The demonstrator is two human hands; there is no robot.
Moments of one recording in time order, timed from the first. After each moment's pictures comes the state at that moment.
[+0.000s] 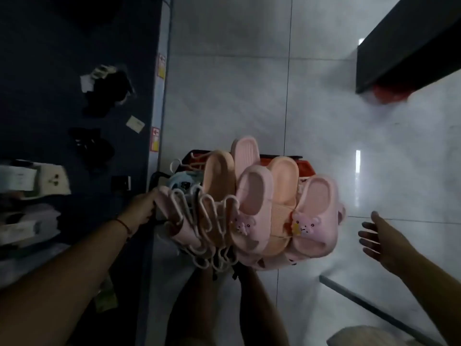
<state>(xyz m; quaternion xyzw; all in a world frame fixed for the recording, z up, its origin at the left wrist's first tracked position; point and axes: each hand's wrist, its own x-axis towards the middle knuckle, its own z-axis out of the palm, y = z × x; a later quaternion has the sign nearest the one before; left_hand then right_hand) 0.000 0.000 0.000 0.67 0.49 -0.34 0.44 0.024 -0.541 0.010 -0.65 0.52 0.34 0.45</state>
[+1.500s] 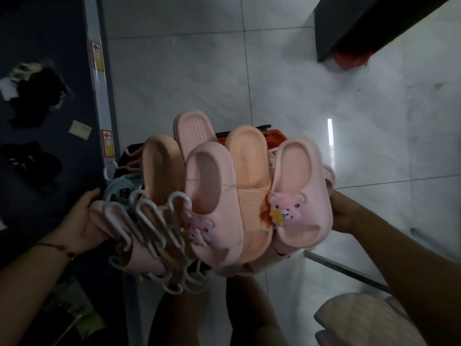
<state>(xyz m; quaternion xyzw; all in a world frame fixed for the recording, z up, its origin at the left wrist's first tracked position) 0.029 0.017 -0.005 0.42 0.57 -0.35 0.62 0.056 -0.526 -0.014 -0.51 0.39 0.47 0.61</state>
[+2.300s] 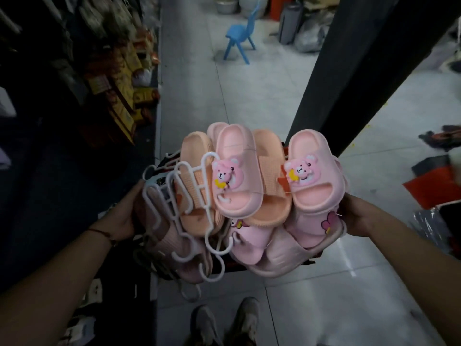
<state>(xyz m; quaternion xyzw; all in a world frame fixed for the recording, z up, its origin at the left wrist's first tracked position) 0.151 -0.033 0.377 0.52 0.28 -0.26 0.76 0.126 -0.532 0.379 -0.57 0.36 0.24 0.70</state>
